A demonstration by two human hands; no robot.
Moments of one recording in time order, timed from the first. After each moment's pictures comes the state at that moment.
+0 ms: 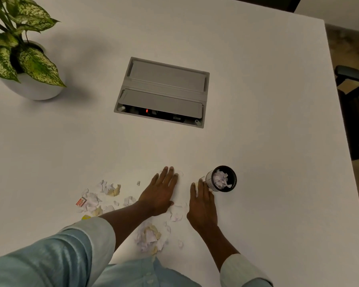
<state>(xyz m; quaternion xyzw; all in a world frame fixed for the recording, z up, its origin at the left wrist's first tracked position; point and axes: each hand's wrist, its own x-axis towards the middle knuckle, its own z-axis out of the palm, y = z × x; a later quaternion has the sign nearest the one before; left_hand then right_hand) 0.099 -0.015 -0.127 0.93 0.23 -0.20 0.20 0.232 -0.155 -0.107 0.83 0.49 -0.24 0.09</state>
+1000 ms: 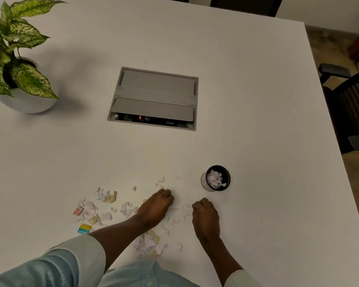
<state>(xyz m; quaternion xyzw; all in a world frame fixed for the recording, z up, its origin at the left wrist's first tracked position) 0.090 -0.035 -0.096 0.95 0.20 -0.09 0.24 0.226 -0.187 -0.090 0.89 0.40 -0.22 -0.08</state>
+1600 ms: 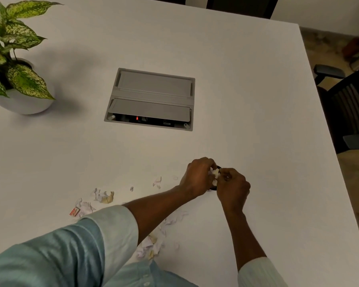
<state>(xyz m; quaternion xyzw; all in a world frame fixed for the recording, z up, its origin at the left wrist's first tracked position) 0.241 -0.042 -0.026 0.85 0.27 0.10 0.43 0.314 -0.148 -0.013 0.93 0.15 -0.09 -0.32</state>
